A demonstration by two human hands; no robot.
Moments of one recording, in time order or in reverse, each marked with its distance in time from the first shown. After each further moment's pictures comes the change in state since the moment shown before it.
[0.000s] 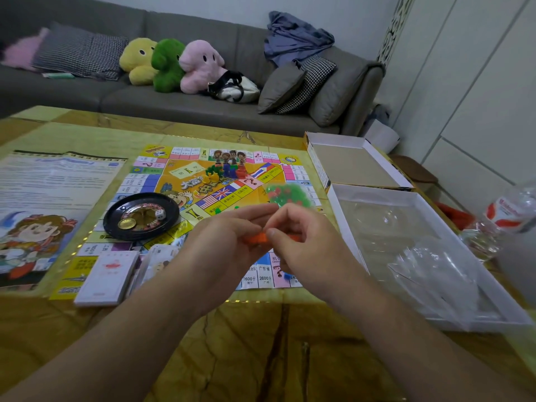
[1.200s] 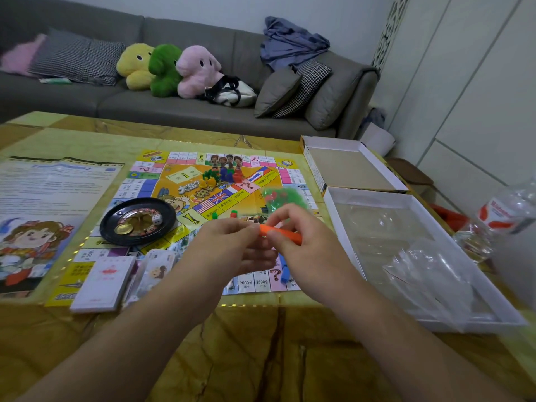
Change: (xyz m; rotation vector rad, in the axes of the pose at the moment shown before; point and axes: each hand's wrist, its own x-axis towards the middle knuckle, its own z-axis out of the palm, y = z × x) left_hand -0.004 -0.002 0.005 0.280 0.235 0.035; right_hand 0.001 0.006 -0.004 -0.142 0.060 0.038
